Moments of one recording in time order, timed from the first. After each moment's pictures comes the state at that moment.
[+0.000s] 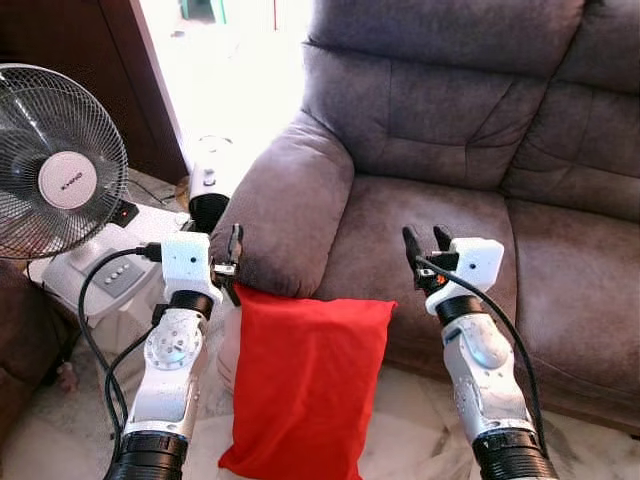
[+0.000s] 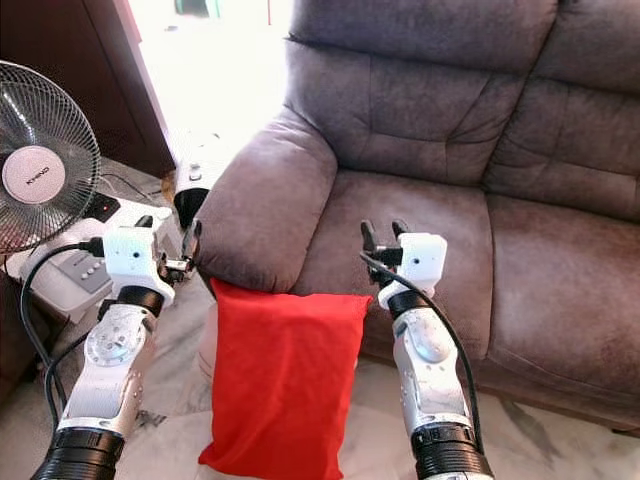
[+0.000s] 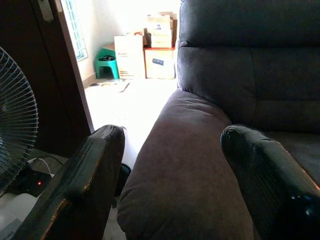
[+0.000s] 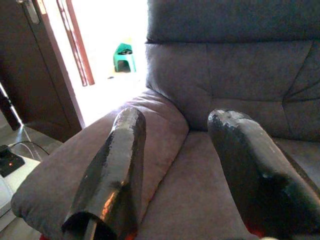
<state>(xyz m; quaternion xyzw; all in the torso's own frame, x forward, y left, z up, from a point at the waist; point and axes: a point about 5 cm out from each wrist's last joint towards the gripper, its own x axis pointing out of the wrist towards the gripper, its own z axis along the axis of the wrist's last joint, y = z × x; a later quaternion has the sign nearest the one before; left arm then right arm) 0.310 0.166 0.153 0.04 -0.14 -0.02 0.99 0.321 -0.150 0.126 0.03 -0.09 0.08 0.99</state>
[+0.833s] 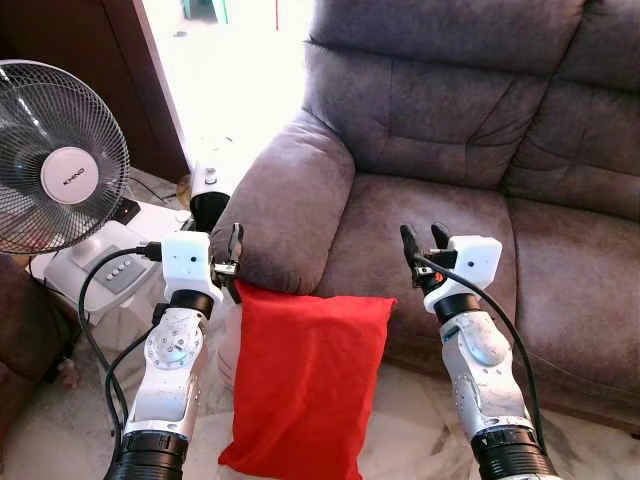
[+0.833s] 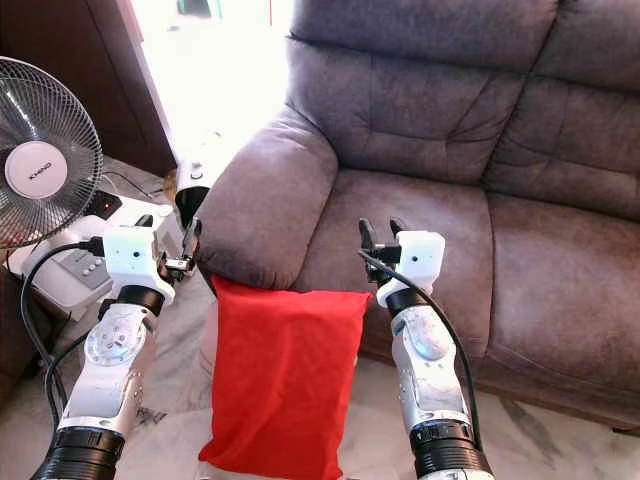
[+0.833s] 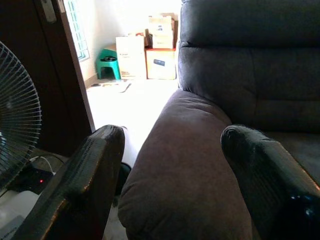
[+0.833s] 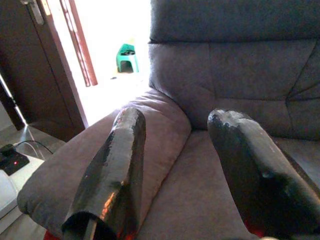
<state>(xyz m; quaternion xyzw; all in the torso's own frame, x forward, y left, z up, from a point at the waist) 0.311 0.166 0.154 0.04 -0.14 -0.01 0.99 0.323 -0.148 0.127 0.04 -0.09 0.08 0.99</state>
